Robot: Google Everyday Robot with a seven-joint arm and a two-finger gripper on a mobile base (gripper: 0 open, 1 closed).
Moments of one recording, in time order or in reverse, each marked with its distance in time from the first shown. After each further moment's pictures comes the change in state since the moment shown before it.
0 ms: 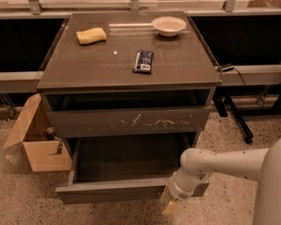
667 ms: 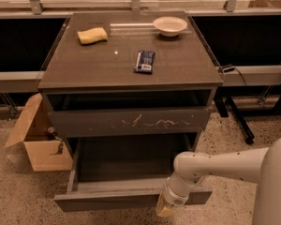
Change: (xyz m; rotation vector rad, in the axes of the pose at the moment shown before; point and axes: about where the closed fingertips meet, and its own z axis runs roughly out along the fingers) arm -0.017 0.030 0.007 -0.058 0.013 -0.062
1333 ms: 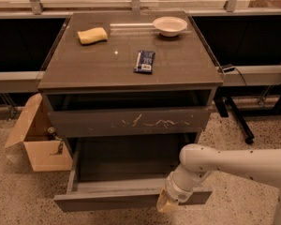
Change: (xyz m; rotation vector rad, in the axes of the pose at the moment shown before) arm -0.012 0.007 -0.039 -0.004 -0.057 -0.031
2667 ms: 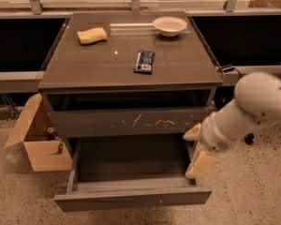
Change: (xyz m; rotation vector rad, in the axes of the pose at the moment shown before) arm -0.059 0.010 -0.277 0.300 -0.048 0.102
